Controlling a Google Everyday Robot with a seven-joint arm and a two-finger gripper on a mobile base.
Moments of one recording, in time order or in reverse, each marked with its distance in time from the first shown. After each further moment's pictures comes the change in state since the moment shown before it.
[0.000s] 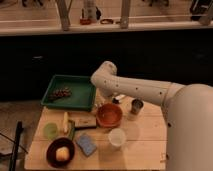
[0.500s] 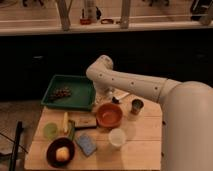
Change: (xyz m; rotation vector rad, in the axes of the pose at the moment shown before) arm -0.026 -0.026 -0.009 -0.028 -0.061 -0.176
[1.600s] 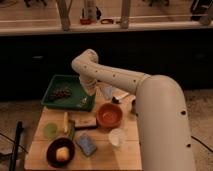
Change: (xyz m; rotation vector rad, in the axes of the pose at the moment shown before) arm -0.041 -0.065 -0.002 0.005 -0.070 -0.252
